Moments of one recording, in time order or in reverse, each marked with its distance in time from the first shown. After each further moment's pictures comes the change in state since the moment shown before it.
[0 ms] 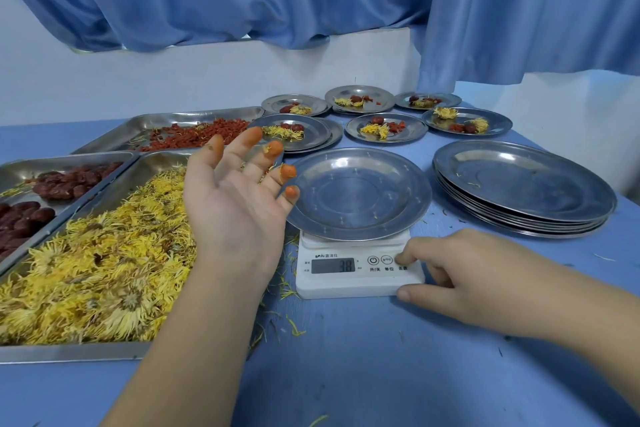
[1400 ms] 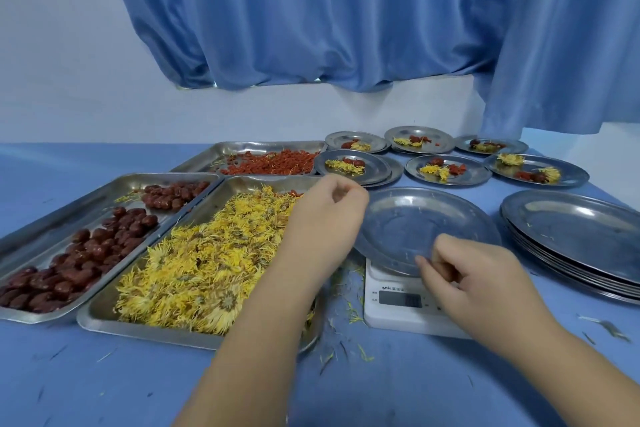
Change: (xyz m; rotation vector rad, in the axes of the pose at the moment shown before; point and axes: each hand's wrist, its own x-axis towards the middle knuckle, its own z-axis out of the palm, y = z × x) left_hand -0.004 0.031 0.004 1.129 -0.012 0.164; right_hand 0.045 -0.052 0.012 0.216 0.703 -0.180
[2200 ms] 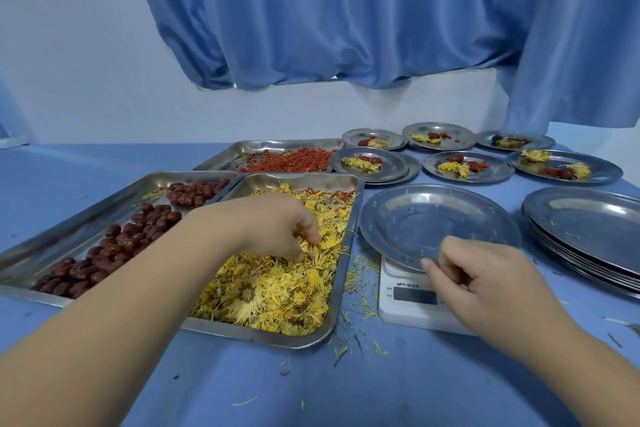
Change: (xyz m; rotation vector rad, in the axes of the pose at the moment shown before) left_hand 0.039 -0.023 -0.083 1.063 -0.673 0.076; right_hand -0.001 -0.004 -0.001 0.023 -0.058 -0.026
